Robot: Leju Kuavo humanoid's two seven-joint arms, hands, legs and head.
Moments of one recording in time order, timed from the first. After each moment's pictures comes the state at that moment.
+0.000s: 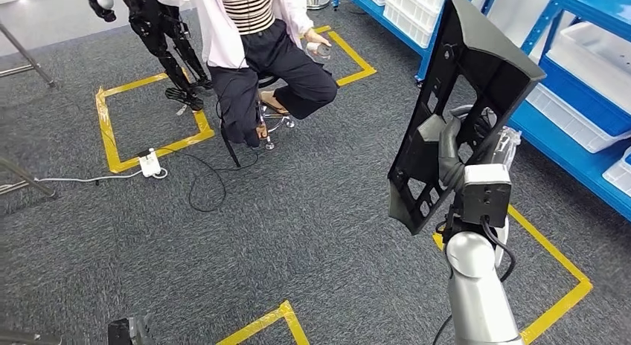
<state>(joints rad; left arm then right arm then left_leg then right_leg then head) -0.16 -0.09 0.38 -0.29 0.00 0.12 -0.63 -0.36 0.05 0.17 -1.63 0.43 -0.32 -0.32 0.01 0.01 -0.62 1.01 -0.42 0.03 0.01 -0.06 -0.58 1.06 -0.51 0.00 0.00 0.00</state>
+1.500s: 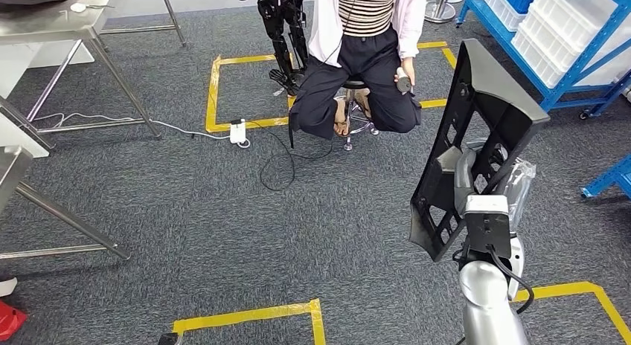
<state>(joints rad) -0.10 -0.13 0.30 -0.23 -0.15 0.10 -0.30 -0.21 0.03 0.10 -1.69 0.54 -0.33 -0.31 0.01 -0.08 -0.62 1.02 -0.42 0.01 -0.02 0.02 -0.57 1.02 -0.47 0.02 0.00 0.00</state>
